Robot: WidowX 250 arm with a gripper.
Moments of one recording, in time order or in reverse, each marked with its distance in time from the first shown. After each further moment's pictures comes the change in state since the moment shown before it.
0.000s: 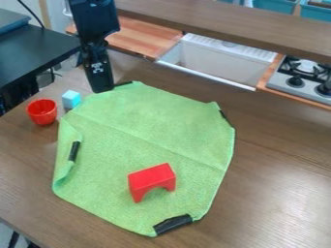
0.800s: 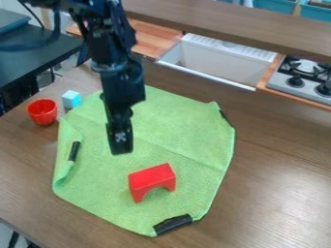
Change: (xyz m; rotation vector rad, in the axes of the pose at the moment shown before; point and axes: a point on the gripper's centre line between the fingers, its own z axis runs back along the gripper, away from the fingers) arm 0.005 -0.054 -0.069 -0.039 0.082 -0.055
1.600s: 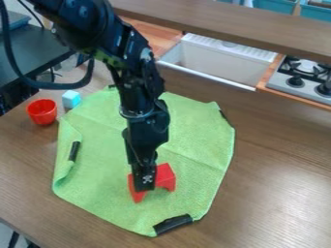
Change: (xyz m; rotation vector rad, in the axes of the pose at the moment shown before) arm 0.015 -0.016 -0.049 0.012 0.036 0.051
